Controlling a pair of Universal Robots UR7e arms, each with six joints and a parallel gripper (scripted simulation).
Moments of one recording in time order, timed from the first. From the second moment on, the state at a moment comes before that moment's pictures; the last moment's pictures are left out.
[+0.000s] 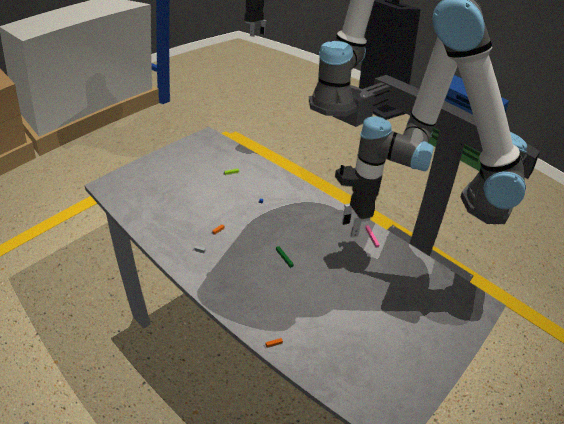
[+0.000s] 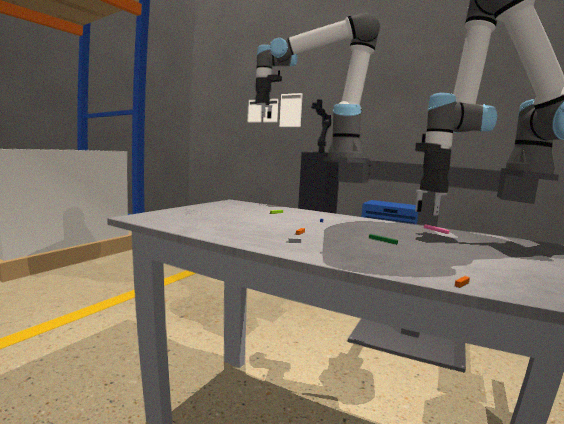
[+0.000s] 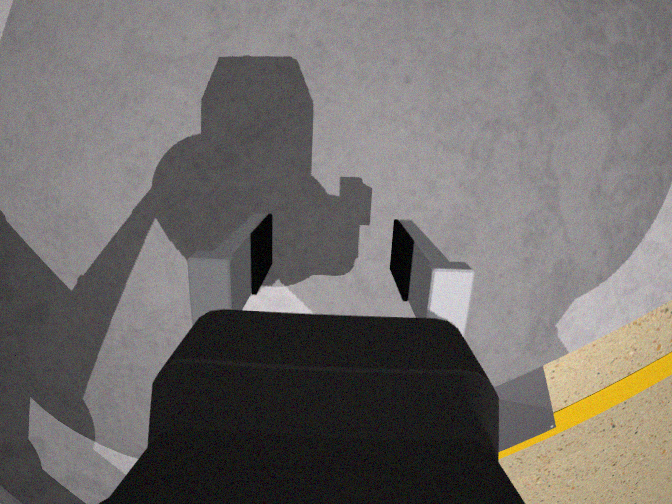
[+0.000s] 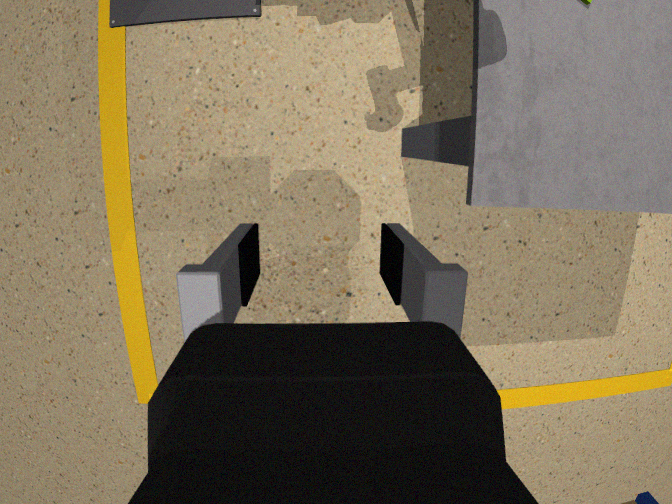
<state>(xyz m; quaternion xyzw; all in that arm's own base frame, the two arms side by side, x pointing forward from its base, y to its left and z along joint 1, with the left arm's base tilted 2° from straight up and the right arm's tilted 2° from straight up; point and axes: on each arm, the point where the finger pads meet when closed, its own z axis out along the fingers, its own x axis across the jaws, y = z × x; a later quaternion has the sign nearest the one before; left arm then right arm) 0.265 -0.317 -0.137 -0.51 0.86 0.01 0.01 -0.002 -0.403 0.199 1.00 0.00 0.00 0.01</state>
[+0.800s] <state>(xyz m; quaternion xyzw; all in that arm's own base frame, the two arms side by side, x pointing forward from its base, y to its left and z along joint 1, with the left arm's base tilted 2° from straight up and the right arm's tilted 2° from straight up) 0.394 -0.412 -0.138 -0.68 0.73 0.00 0.02 -0.002 -0.403 0.199 1.00 0.00 0.00 0.01</state>
